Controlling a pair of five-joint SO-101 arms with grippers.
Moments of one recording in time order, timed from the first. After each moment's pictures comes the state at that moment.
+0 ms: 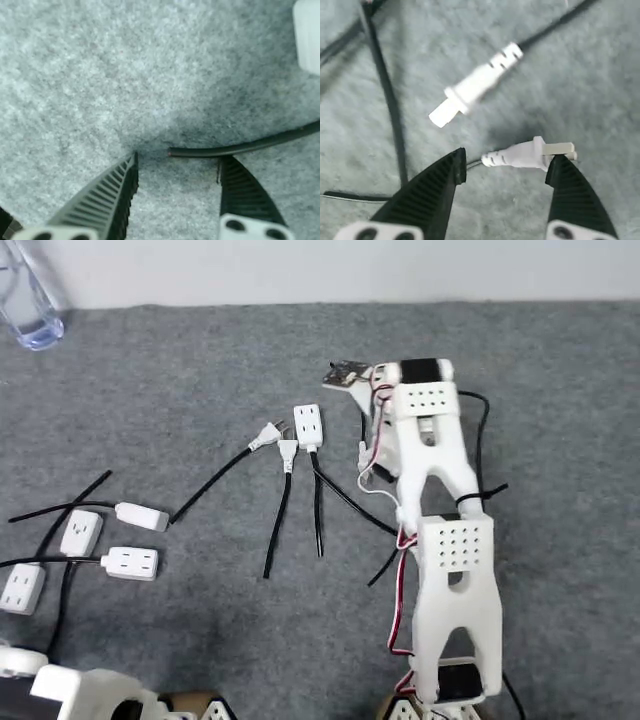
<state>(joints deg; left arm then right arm) -83.4 0.4 43.1 64.5 -12.3 -9.1 55.3 -55.6 100.4 43.9</state>
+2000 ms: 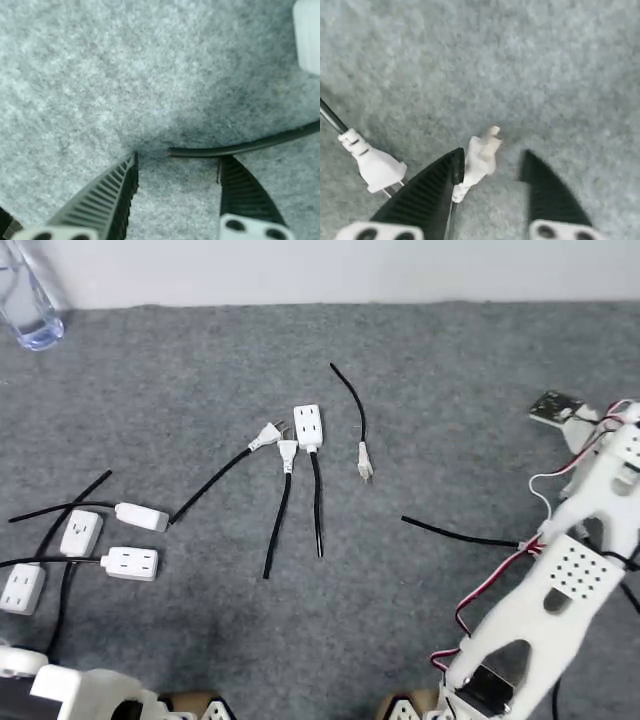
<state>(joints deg) -83.4 0.4 43.1 64.5 -12.3 33.7 62.7 -67.5 100.1 78.0</state>
